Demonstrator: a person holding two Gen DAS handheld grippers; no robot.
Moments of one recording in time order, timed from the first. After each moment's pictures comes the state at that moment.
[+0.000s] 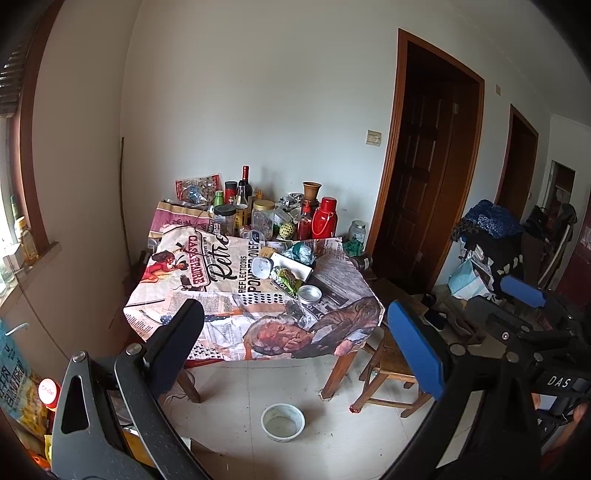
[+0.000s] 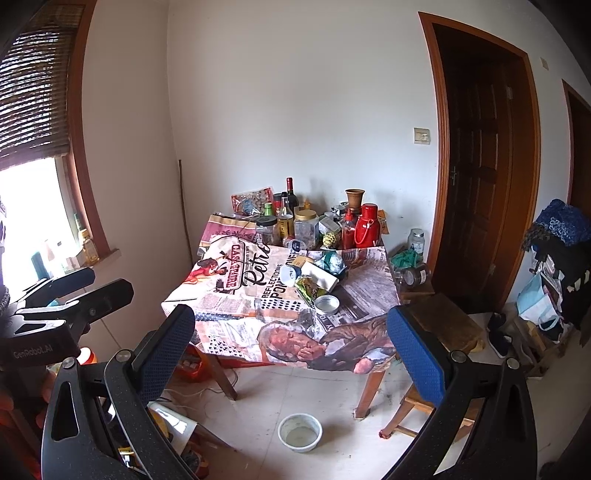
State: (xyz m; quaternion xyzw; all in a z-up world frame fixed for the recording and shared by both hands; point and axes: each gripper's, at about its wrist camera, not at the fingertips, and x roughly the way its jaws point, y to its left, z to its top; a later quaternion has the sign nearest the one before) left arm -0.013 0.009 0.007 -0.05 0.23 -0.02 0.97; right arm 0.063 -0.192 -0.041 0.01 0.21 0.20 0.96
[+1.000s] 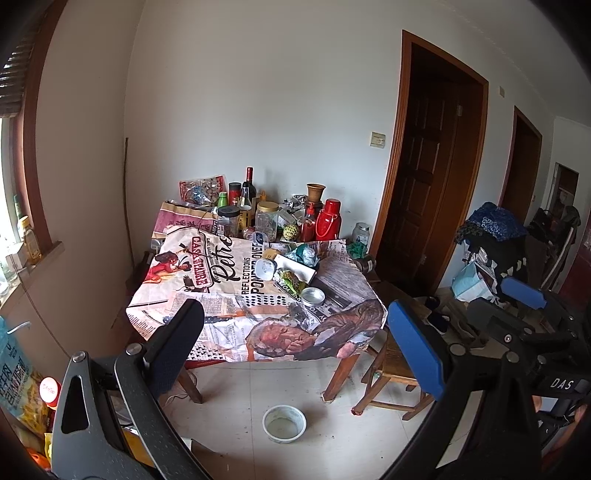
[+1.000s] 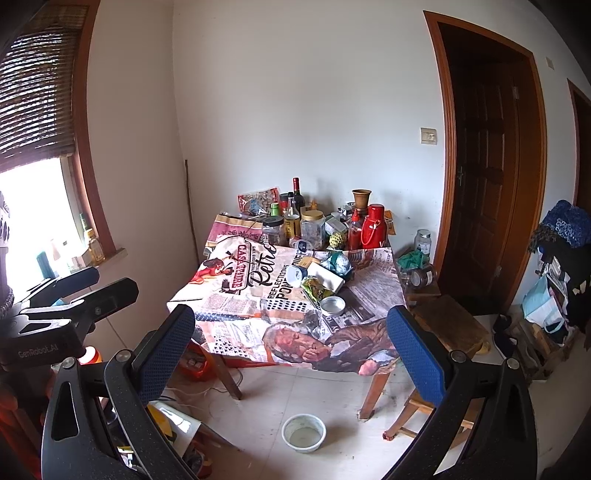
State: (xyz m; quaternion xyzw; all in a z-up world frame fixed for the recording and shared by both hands) left arm -0.012 0.009 0.010 -0.05 0.23 -0.01 0.97; right arm 0.065 -0.191 -0.041 0.01 0.21 0.21 0.95
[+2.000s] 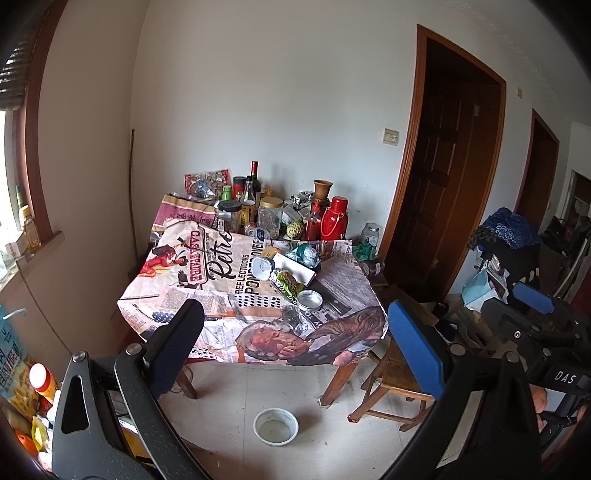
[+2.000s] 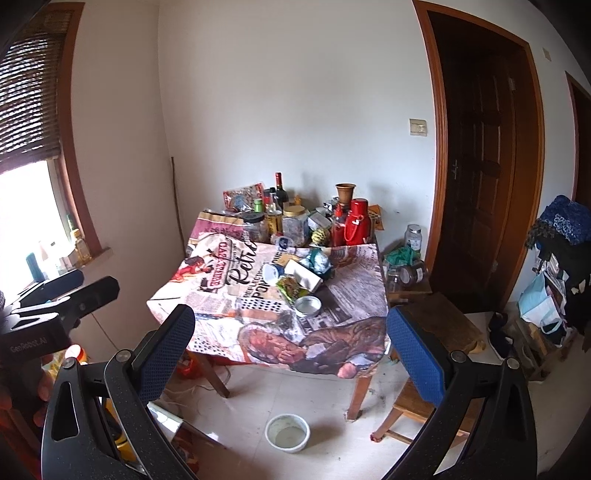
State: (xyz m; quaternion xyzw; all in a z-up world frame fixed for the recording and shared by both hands) left arm 0.033 -0.027 -0.008 -0.07 0.24 0.03 0.97; right arm 0.111 -0.242 -0.053 0.01 0.22 0.21 0.95
